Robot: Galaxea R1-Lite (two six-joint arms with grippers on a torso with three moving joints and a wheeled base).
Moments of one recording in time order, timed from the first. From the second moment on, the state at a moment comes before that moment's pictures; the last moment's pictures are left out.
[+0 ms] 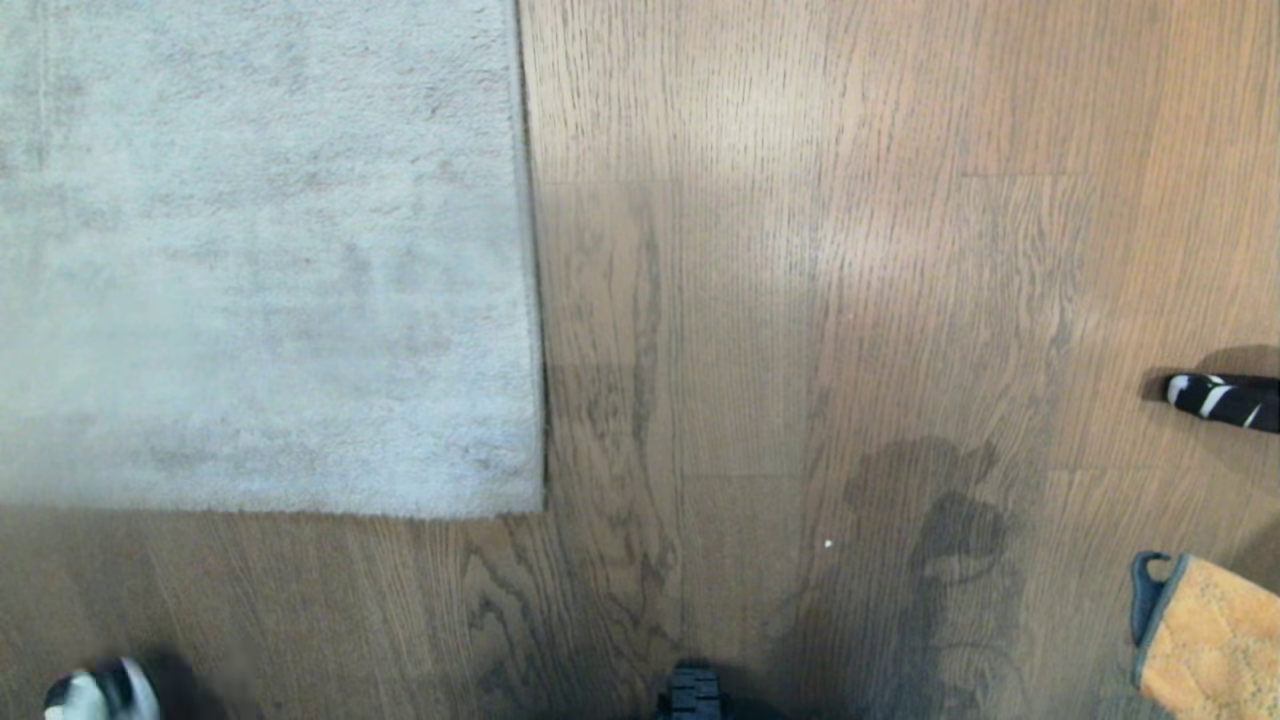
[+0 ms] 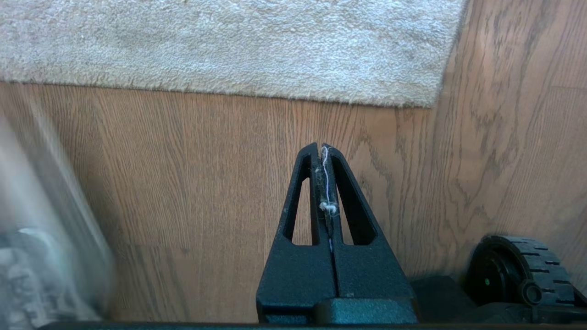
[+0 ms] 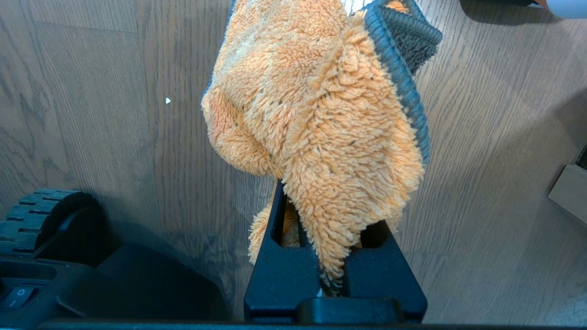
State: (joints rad) left arm -0.01 0.00 0.00 0.00 0.03 -0.08; right arm -0.01 0.00 0.00 0.00 0.02 -0.12
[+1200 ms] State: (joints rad) left arm -0.01 0.00 -0.01 0.02 0.02 -0.09; right arm -0.01 0.00 0.00 0.00 0.02 -0.12
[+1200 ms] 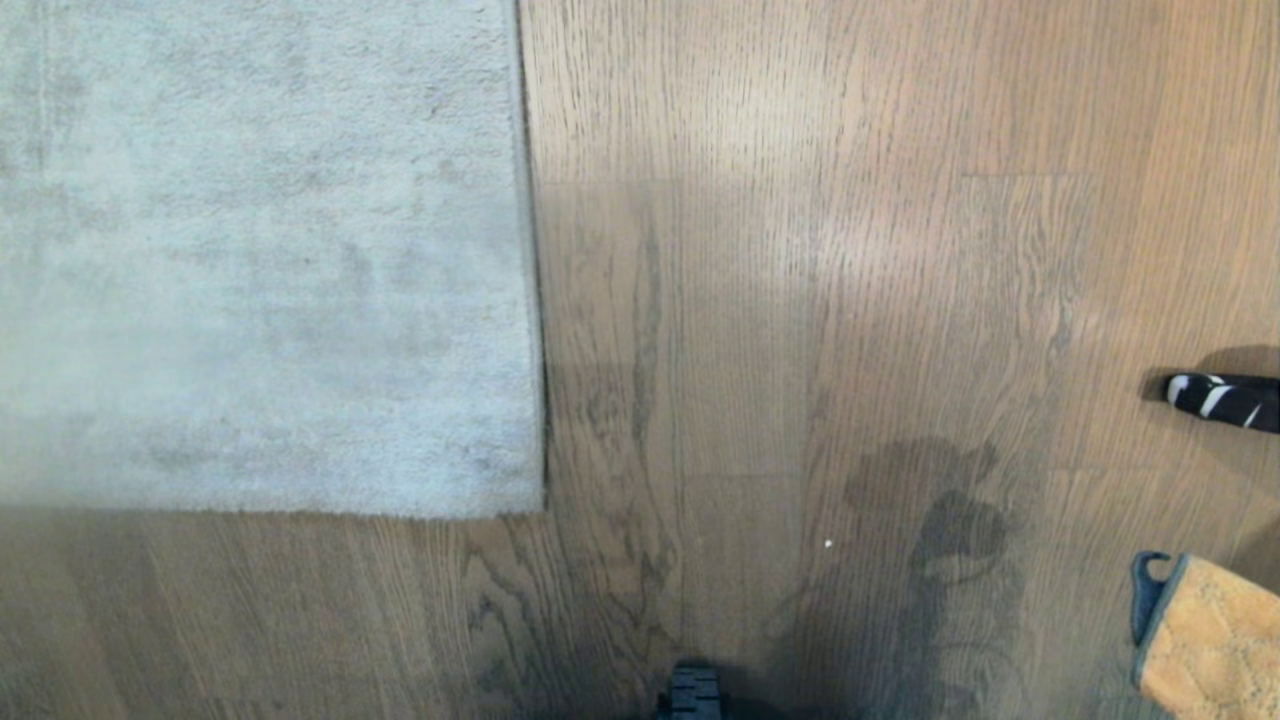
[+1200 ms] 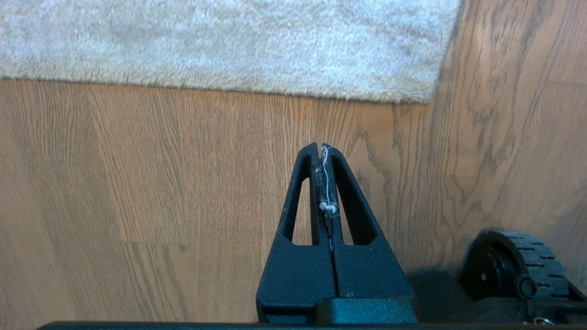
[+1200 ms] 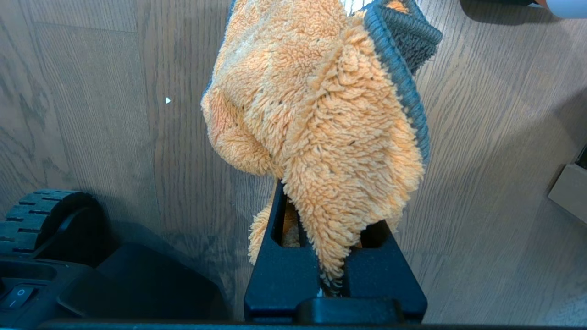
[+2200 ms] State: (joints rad) left arm -0.06 0.51 -0.23 -0.11 -0.20 -0.10; right arm -0.01 0.00 0.00 0.00 0.02 -0.12
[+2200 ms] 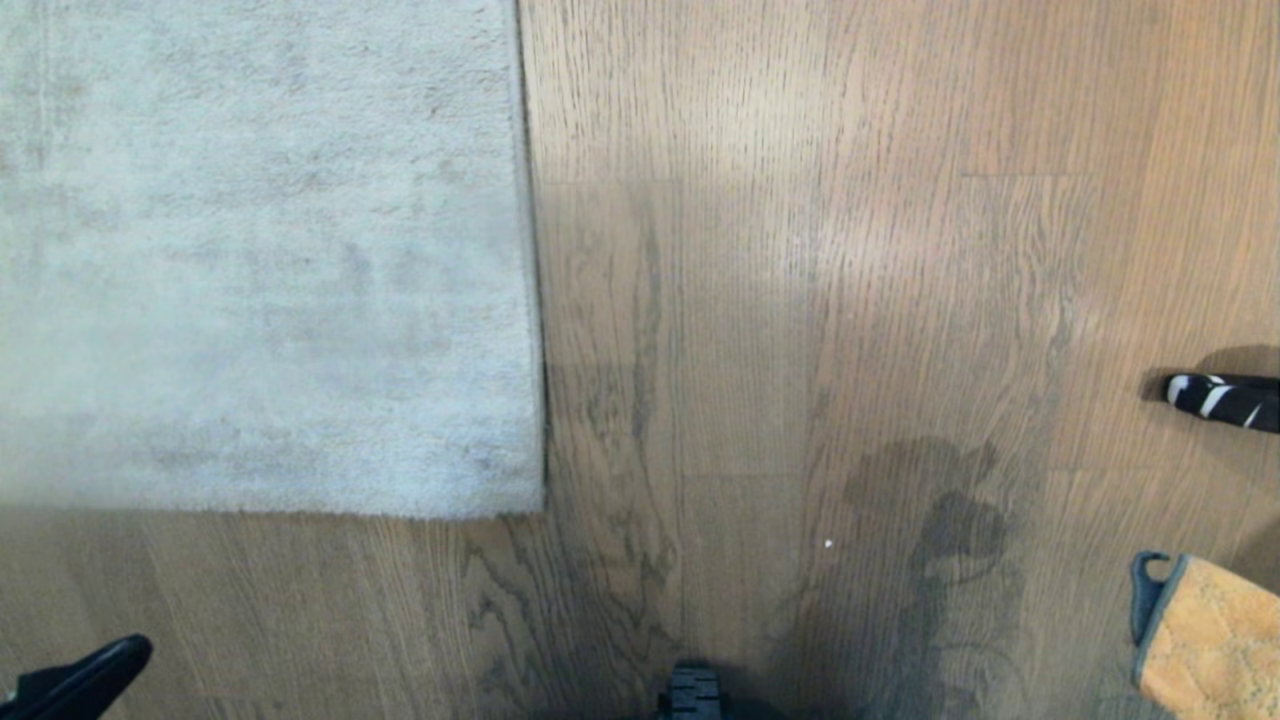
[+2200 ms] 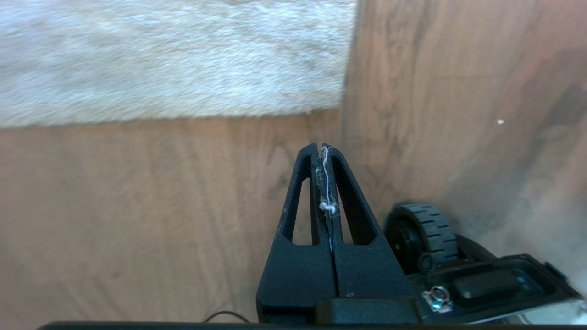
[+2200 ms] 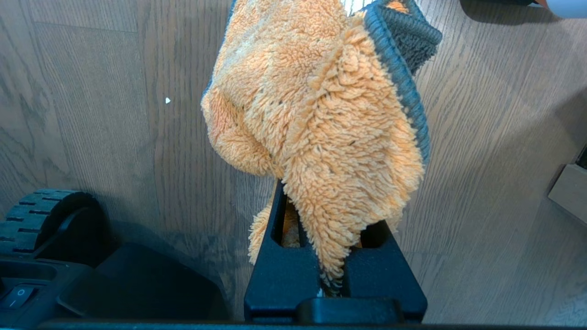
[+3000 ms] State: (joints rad) left arm -0.34 1.37 -0.51 -0.56 -0.15 -0.12; right arm -0.01 0.00 0.00 0.00 0.02 -0.12
